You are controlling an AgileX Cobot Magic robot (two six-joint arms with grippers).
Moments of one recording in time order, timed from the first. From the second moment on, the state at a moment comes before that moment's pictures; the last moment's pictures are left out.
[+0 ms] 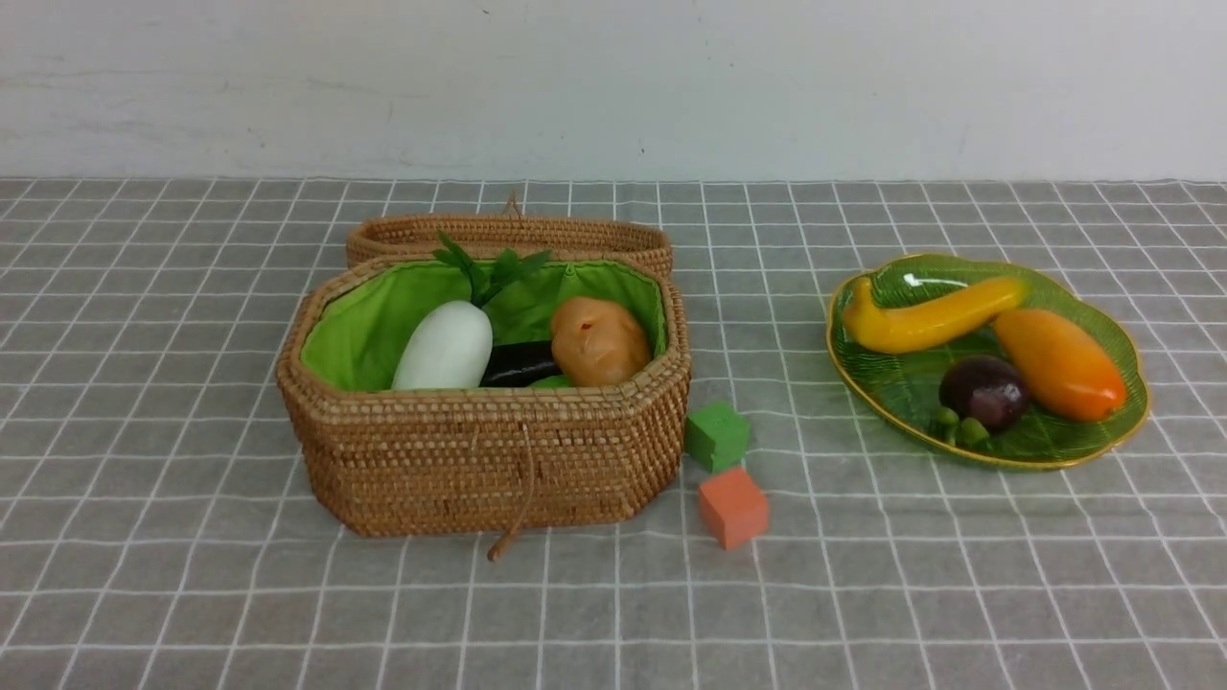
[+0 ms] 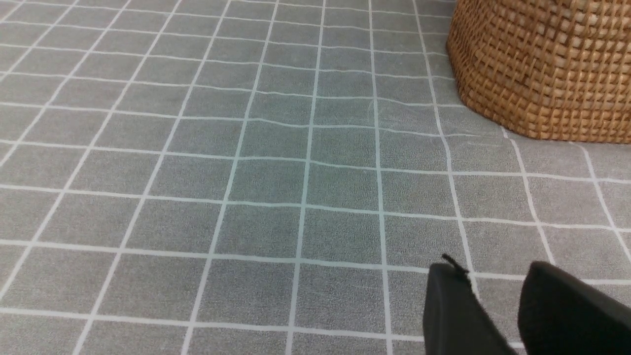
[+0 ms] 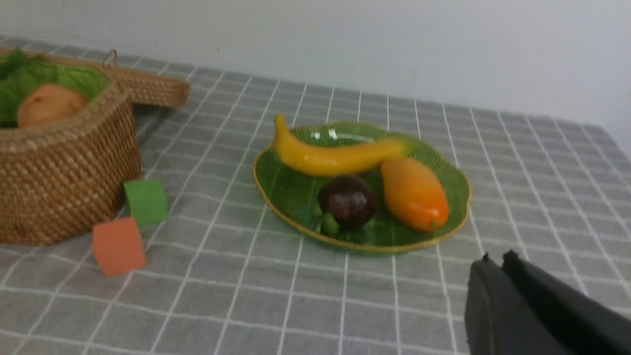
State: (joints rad) right arm -0.03 0.18 -0.32 0.23 0.44 -0.32; left arm 0.05 -0.01 0.03 -0.03 0.39 -0.05
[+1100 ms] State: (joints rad) right arm -0.03 -0.01 0.02 0.22 0.40 -0.29; left arm 0.05 -0.01 0.03 -0.03 0.39 -0.05
